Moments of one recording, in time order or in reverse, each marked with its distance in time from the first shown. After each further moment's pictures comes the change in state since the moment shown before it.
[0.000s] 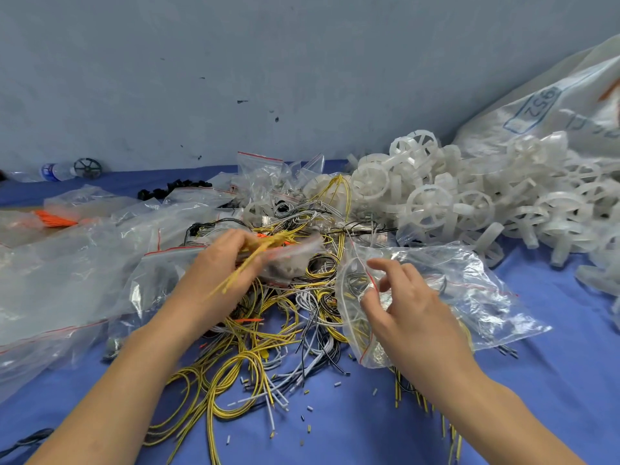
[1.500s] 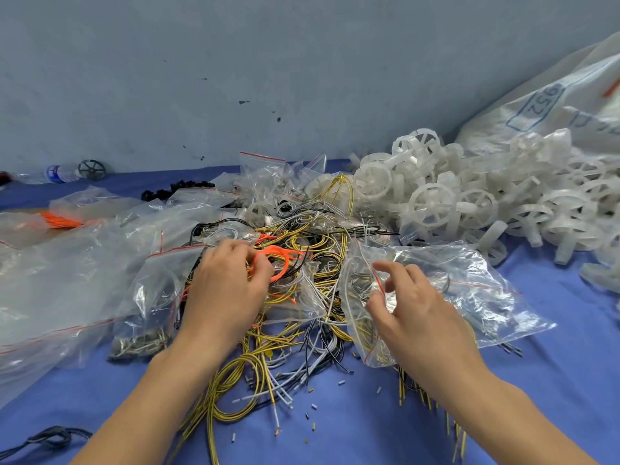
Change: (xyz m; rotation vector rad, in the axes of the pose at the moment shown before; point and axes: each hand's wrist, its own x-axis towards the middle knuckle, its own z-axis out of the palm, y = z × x) left_hand -0.017 0.025 0.016 0.180 0.209 -0.196; right_hand -0.002 0.002 -0.003 -0.085 -0.028 -0.019
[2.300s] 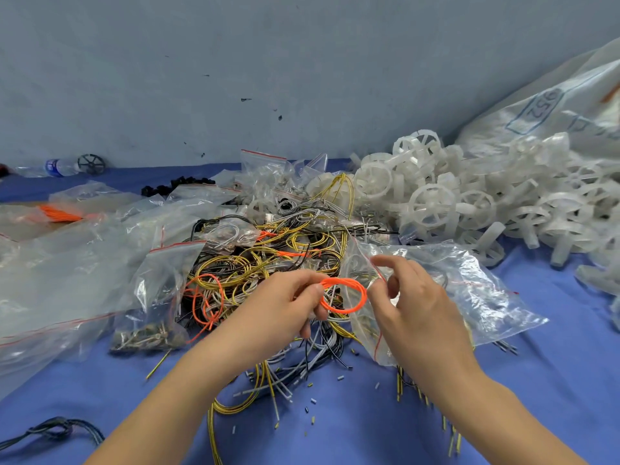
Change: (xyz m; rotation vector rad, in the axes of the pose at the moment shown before) left_hand -0.021 0.040 0.003 -0.575 -0.604 -0.065; right_hand -0.001 -0.009 0.000 0.152 0.134 0.009
